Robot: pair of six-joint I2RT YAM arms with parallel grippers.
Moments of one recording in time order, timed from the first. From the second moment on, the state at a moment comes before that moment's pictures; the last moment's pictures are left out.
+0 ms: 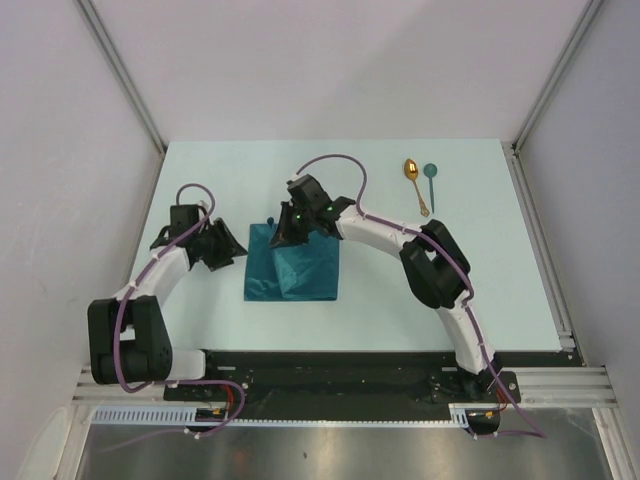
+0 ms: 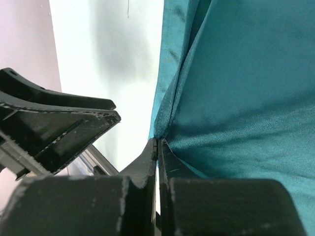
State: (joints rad) left arm 0.07 1.35 0.78 -0.38 0.30 -0.50; right arm 0.82 2.20 1.78 -0.31 -0.30 0.87
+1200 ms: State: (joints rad) left arm 0.13 1.33 0.77 -0.40 0.28 -0.50; right arm 0.86 2.41 2.04 -0.33 -0.36 0.87
